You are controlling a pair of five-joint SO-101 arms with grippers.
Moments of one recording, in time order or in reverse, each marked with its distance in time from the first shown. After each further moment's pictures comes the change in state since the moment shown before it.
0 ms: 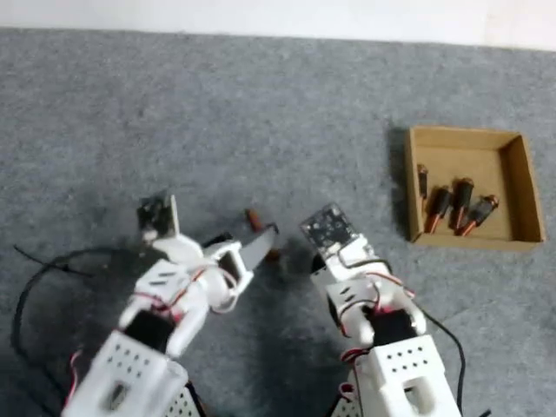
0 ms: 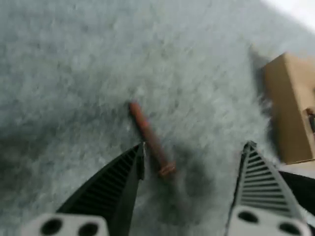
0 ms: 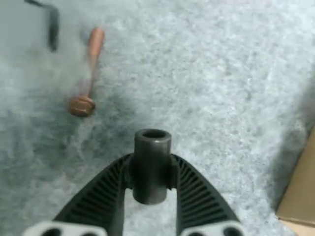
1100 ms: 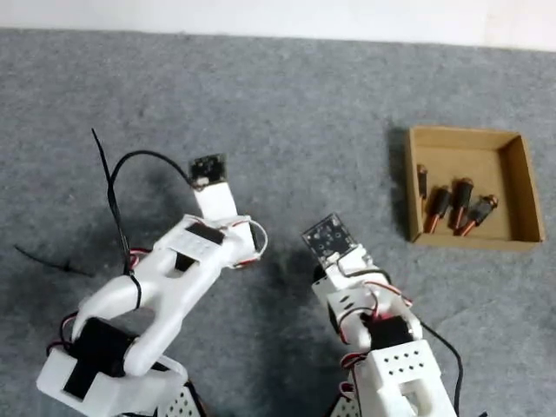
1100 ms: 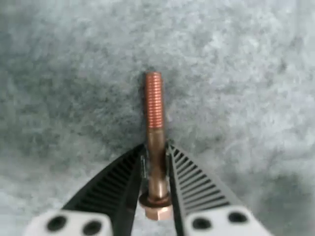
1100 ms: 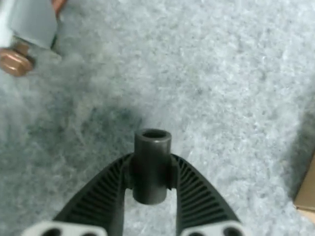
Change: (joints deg) left arm -2.6 60.5 -32.0 1.9 -6.2; right arm 0.3 -1.0 6.4 -3.6 0.0
